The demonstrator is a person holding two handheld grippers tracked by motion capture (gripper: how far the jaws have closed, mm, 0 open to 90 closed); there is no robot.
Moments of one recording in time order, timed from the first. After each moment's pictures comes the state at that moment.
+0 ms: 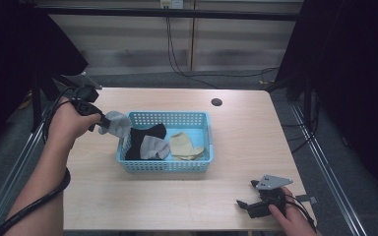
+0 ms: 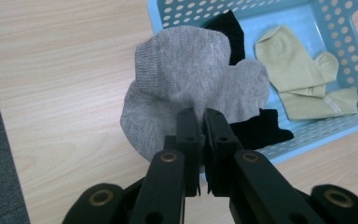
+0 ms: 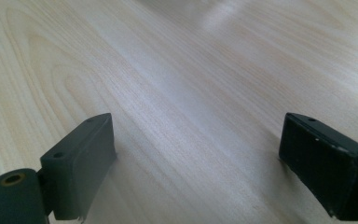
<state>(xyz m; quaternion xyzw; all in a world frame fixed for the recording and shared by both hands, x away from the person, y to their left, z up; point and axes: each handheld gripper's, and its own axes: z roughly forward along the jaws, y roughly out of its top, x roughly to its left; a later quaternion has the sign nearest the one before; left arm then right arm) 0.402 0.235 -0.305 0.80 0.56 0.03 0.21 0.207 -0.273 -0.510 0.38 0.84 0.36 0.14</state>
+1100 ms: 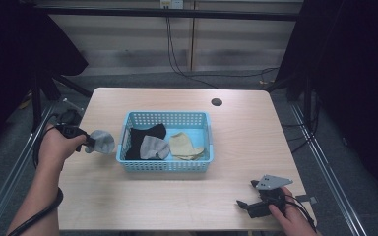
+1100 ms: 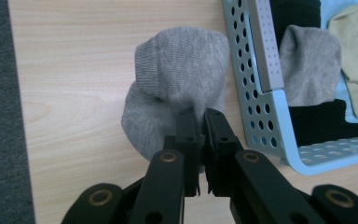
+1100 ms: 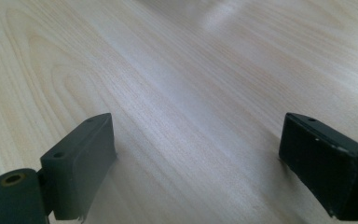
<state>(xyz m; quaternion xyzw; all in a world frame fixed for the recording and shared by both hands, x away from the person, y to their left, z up) 0.385 0.290 -0.376 0.76 0.62 0.02 0.20 0.207 -0.272 -0.510 0.38 0.84 0.36 0.14</state>
